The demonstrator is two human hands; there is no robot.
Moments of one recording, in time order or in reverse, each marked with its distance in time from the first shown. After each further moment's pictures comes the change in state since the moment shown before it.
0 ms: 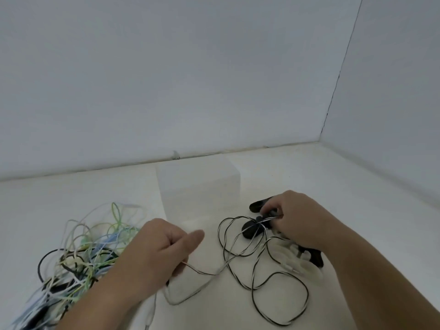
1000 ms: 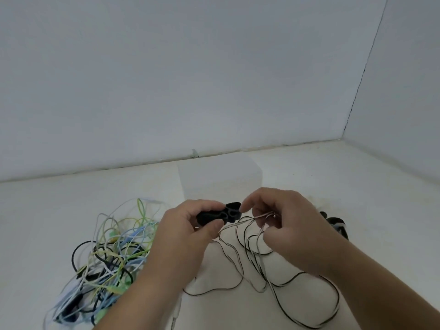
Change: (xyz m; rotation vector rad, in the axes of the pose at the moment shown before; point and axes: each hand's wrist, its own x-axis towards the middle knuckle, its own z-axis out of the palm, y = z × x) left_hand 0.004 0.008 0.015 -0.297 0.350 -0.028; right_hand -0.035 -0.060 0.015 0.485 0.096 -0.364
